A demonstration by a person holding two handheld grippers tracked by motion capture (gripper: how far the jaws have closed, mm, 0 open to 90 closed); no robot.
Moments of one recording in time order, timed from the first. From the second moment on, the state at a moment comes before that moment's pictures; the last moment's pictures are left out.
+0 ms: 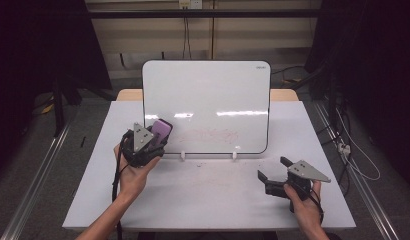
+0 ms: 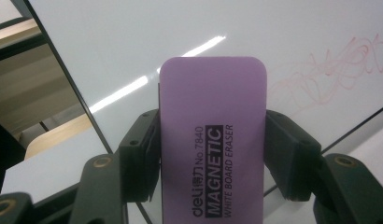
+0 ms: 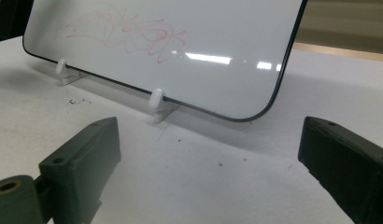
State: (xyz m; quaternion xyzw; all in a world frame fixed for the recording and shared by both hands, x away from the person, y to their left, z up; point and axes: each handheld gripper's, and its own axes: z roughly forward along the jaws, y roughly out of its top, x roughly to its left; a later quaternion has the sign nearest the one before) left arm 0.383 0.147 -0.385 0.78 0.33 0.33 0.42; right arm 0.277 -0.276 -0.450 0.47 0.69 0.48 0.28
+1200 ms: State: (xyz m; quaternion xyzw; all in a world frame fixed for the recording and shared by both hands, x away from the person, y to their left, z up) left arm 0.409 0.106 -0.414 0.79 0.32 0.38 0.36; right arm 0.276 -0.277 -0.452 0.47 0.68 0.49 0.27
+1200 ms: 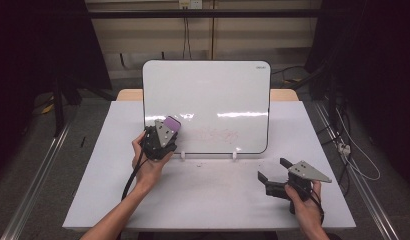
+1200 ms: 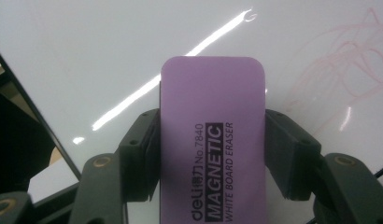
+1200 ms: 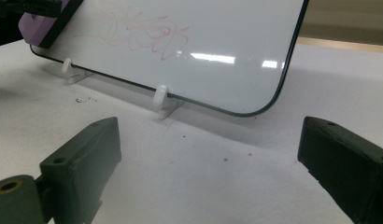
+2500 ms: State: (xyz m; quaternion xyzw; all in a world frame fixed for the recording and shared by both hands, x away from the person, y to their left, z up) left arm 0.403 0.071 -0.419 0.80 0.23 0.44 0.34; right arm 0.278 -0.275 -0.451 0.47 0.69 0.49 0.27
